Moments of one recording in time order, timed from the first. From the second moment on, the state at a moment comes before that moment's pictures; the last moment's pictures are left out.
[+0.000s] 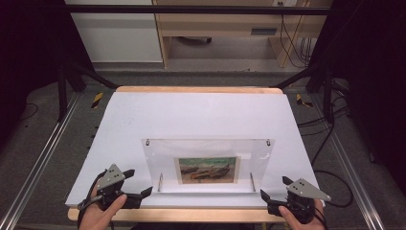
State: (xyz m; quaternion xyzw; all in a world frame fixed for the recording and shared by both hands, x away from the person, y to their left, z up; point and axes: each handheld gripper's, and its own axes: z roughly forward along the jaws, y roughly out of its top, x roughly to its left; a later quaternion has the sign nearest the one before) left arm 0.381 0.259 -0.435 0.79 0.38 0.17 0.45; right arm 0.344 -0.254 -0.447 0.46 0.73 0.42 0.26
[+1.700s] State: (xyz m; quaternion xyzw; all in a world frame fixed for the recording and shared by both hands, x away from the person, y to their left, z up) left arm 0.457 0.279 -0.446 0.78 0.43 0.24 0.39; right arm 0.422 -0.266 -0.461 0.52 0.73 0.34 0.31
